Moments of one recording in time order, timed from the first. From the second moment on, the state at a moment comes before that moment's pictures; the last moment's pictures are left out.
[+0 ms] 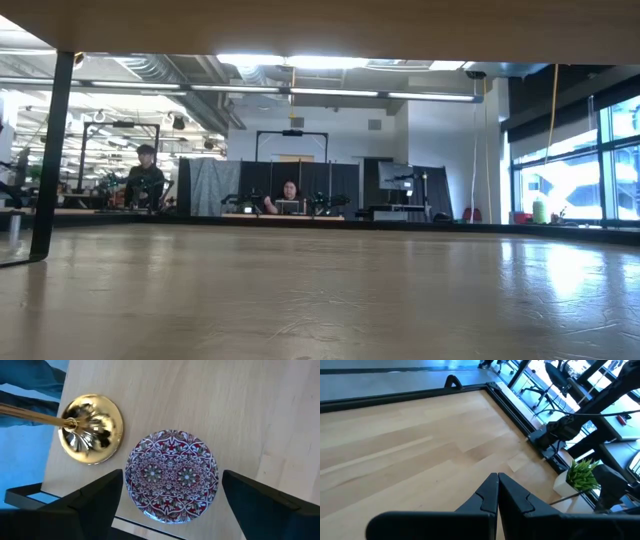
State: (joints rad) left arm -0.40 1.28 1.34 -0.80 -0.82 -1.17; right arm 0.67 1.59 1.45 -1.02 -0.02 0.46
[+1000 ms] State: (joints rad) left arm -0.41 1.29 1.34 -0.80 -0.85 -1.17; right arm 0.67 1.59 1.45 -1.01 0.01 0.45
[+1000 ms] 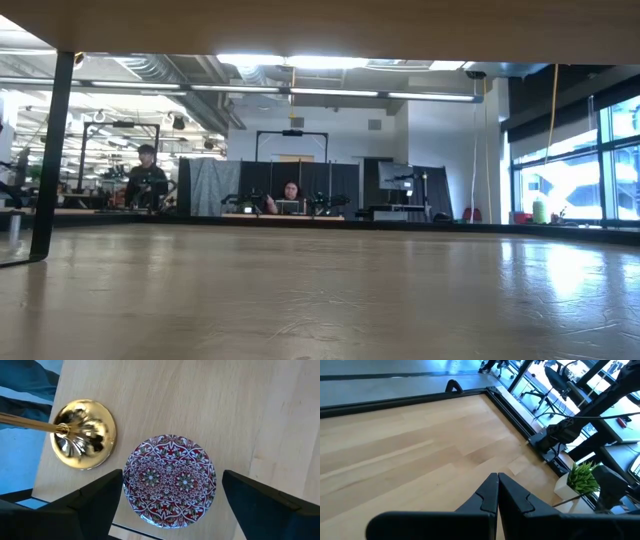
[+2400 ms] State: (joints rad) left arm -0.42 1.29 1.34 -0.81 -0.79 -1.09; right arm 0.68 1.58 1.50 -1.05 0.21 0.40
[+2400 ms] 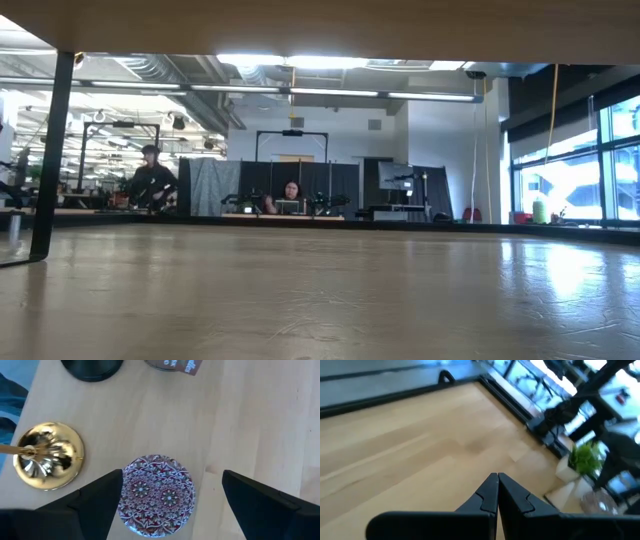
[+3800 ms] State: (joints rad) left arm -0.27 1.39 1.35 -0.74 0.31 -0.72; right arm 0.53 1.59 1.66 -0.91 0.47 0.80
